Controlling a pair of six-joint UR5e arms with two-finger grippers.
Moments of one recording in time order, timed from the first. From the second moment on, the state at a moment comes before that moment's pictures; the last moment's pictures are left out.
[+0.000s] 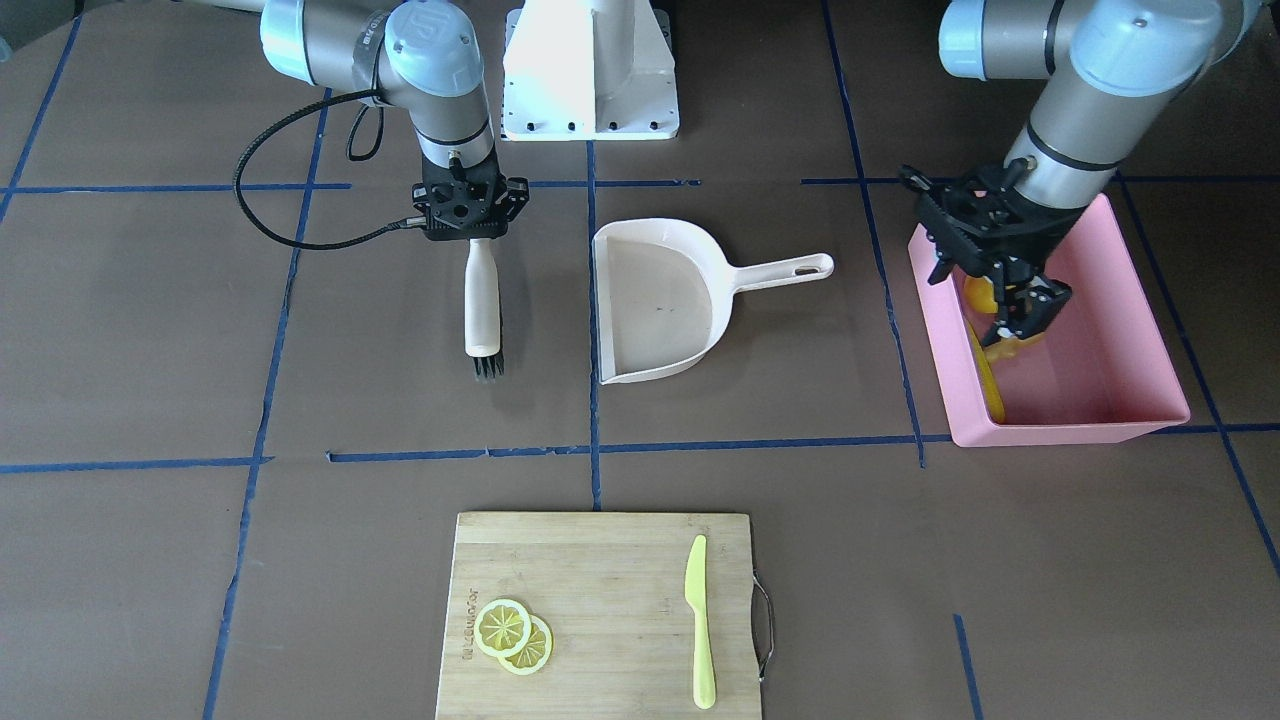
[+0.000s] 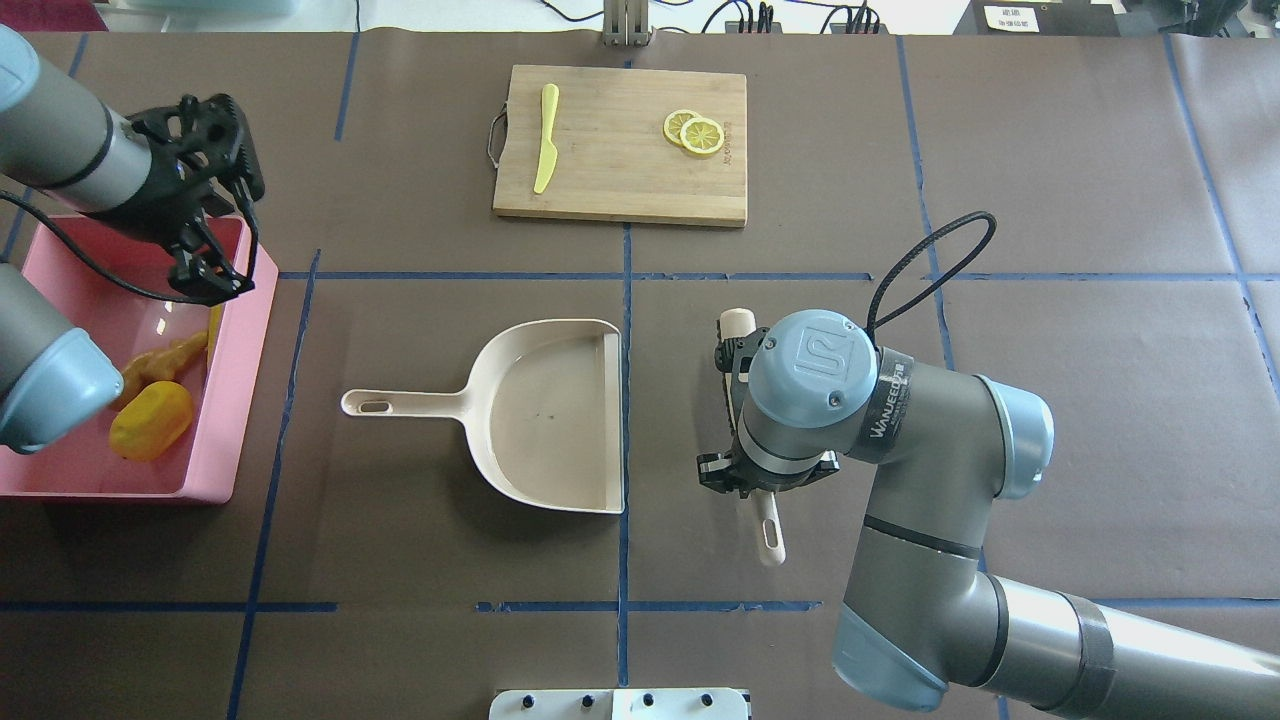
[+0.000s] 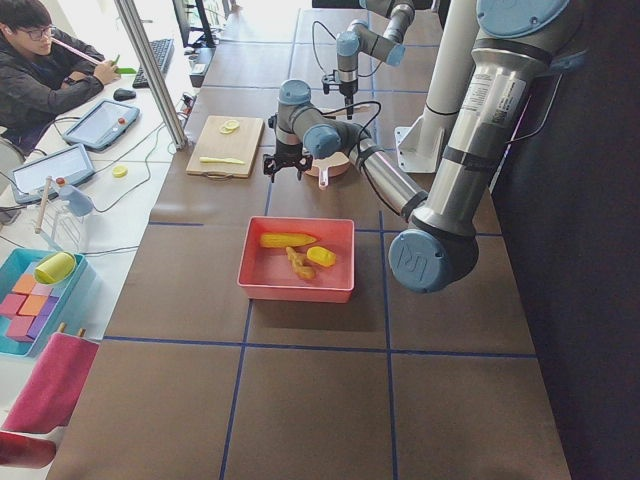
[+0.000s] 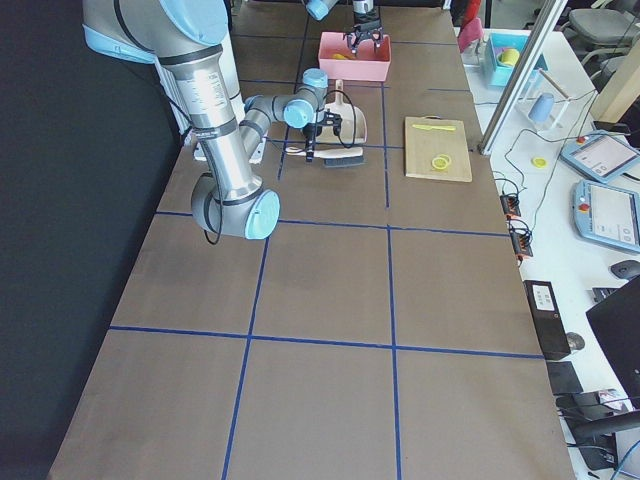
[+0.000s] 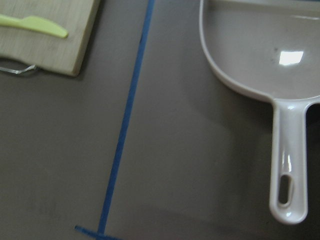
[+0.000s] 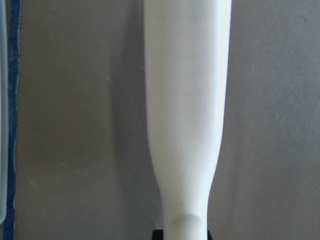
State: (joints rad) left arm -0.98 -1.87 -1.93 -1.55 -2.07 0.30; right arm 0.43 -1.07 1.86 -1.69 1.92 1.15
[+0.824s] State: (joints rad) left arm -1.44 -1.65 -1.66 -1.52 -2.31 0.25; right arm 0.70 -1.29 1.94 -1.69 2.04 0.75
